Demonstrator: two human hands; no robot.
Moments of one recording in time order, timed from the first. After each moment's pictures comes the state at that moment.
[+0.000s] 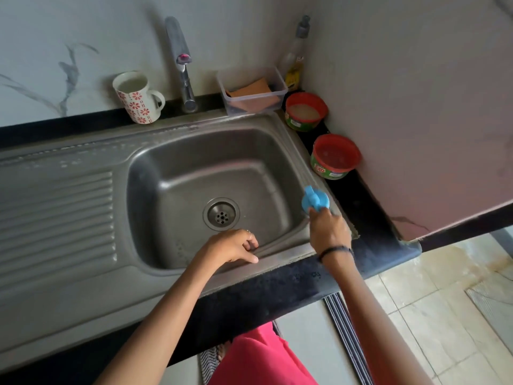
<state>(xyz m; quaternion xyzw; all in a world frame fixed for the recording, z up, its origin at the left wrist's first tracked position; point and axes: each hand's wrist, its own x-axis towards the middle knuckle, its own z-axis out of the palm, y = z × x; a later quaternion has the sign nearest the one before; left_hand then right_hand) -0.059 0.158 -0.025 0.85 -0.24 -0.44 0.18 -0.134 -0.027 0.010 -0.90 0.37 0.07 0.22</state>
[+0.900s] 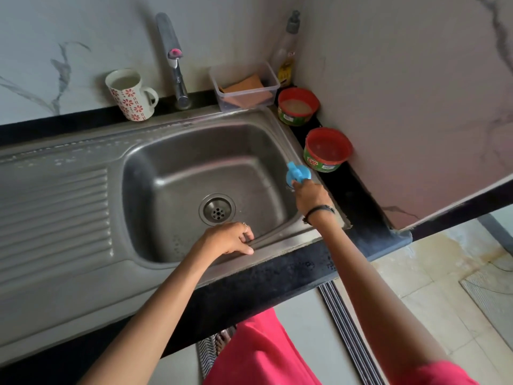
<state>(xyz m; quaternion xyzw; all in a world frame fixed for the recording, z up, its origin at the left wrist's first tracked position) -0.061 0.155 -0.024 0.85 -0.25 -0.43 0.16 -0.090 -0.039 0.010 -0.90 0.33 0.08 0.26</state>
